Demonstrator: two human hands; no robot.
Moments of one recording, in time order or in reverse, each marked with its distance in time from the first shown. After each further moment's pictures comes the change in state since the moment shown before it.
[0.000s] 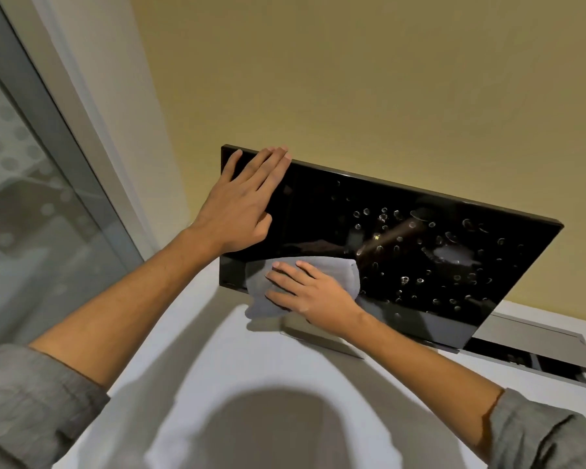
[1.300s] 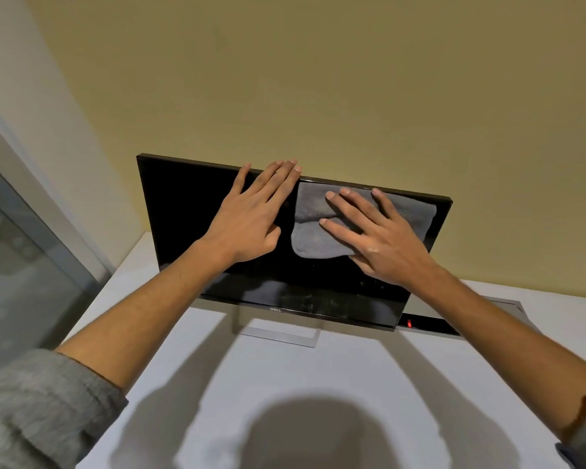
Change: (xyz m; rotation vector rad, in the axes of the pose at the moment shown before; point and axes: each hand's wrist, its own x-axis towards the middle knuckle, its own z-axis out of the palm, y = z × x) left_hand 0.057 0.122 -0.010 -0.061 -0.008 0.084; right_hand -0.152 0.126 -0.095 -0.283 0.031 0.308
